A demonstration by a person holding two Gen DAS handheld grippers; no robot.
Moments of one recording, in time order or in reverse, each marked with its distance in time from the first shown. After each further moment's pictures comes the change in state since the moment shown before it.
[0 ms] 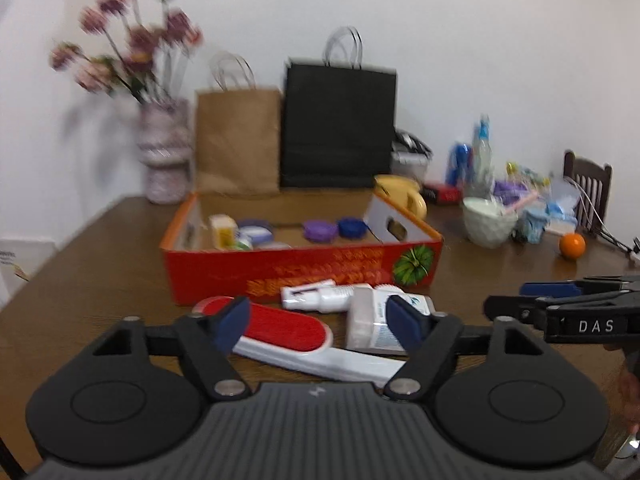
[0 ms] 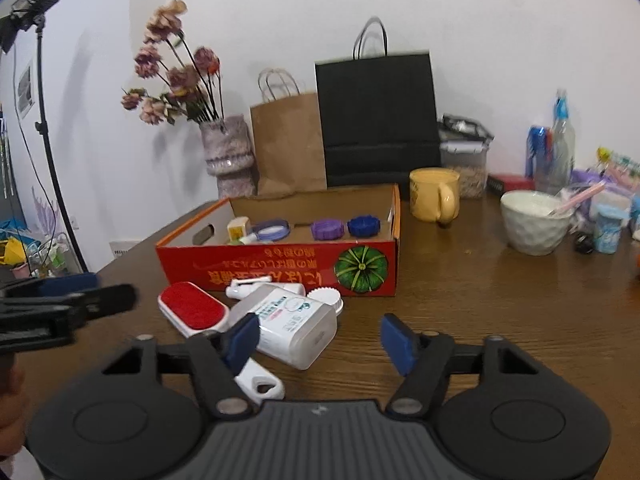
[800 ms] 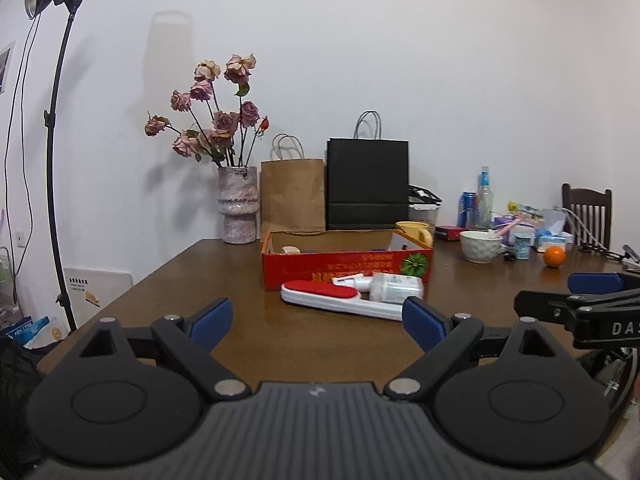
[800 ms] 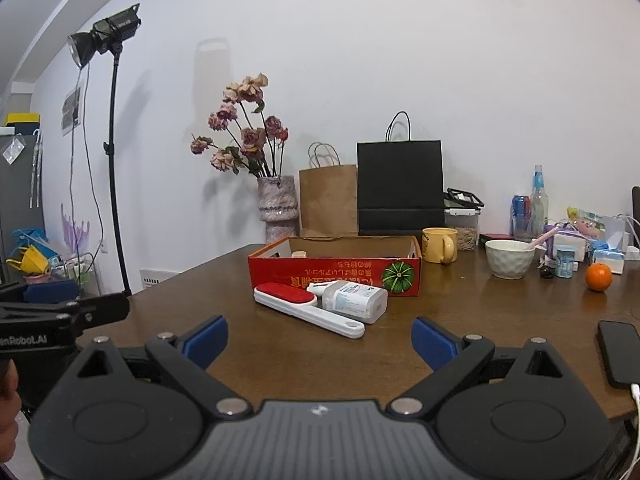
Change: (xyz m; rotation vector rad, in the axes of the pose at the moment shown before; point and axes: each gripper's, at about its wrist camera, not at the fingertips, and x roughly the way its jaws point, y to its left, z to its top) left arm -0.231 -0.017 -0.101 0.022 -0.239 0.168; right arm -0.189 0.104 -0.111 -0.105 -0.259 -0.041
